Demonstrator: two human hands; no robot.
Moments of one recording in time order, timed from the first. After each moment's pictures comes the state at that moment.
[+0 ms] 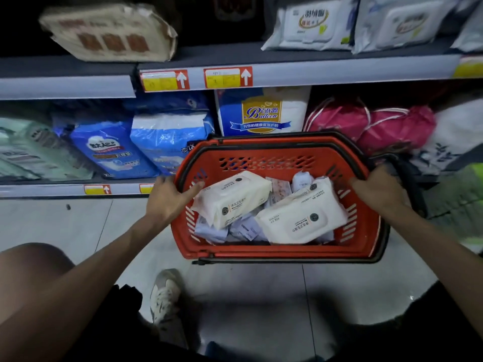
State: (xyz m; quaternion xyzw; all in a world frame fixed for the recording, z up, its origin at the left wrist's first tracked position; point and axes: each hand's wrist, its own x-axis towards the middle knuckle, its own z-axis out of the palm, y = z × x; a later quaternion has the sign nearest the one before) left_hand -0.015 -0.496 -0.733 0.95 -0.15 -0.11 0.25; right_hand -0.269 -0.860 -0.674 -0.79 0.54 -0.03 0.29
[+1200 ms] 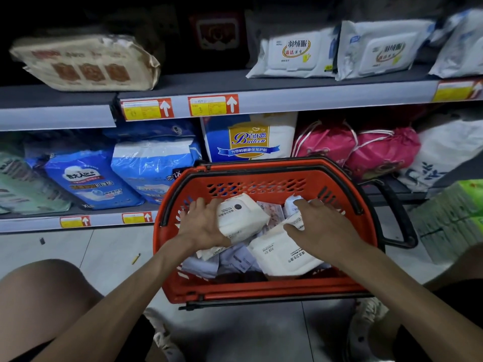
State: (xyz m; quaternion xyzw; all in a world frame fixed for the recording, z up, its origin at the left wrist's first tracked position) left_hand -0.042 -0.584 -0.736 0.92 -0.33 -0.20 0.03; right_hand -0.241 -0.774 -0.658 -0.95 0.27 0.09 0.14
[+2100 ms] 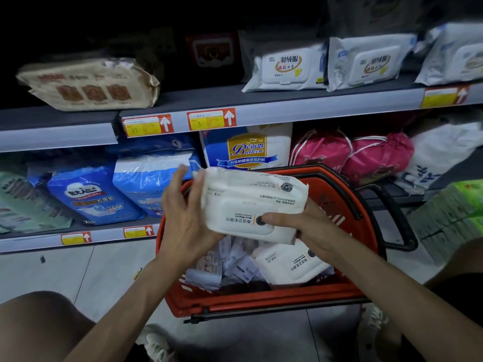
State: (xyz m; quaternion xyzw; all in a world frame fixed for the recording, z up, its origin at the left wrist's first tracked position) left_hand -0.056 -0.562 -0.678 0.83 -0.44 0.17 0.29; right_hand -0.219 -0.763 -0.646 -0.57 0.21 -0.05 0.80
